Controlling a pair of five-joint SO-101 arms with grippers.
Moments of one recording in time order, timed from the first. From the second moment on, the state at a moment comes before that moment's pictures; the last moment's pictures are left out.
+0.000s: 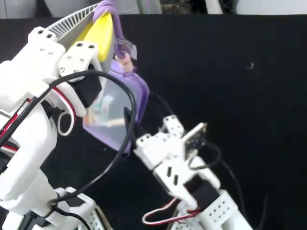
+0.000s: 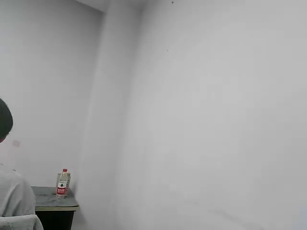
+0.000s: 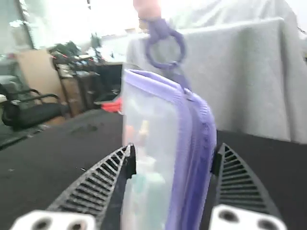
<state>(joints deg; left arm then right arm) 20.8 -20.7 -57.8 82.2 5.1 -38.3 -94.2 88.7 10.2 -8.4</state>
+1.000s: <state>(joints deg) 20.7 -26.9 -57.8 86.7 5.1 -36.8 -32.4 54.2 8.8 -8.6</state>
